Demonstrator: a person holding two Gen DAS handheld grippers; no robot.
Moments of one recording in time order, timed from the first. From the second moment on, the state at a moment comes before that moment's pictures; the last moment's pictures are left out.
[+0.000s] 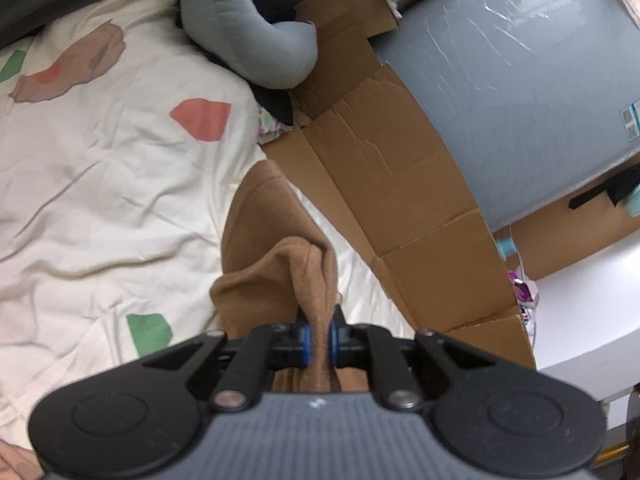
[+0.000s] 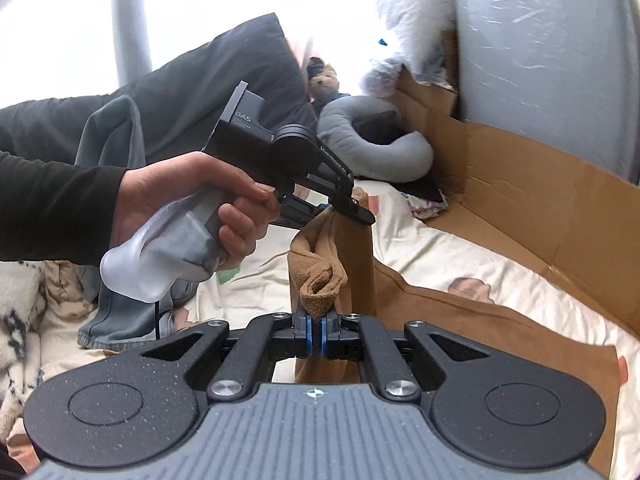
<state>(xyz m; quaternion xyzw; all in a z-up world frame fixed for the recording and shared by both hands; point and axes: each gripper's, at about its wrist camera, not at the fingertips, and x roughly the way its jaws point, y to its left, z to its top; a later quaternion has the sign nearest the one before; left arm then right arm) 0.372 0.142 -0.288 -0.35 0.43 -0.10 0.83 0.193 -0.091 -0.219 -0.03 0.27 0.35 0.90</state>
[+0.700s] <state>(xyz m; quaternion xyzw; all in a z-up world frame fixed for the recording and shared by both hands) 0.383 0.033 -0.285 -0.27 0.45 -0.13 0.84 0.185 -0.172 -0.236 0.04 0.28 0.30 0.91</state>
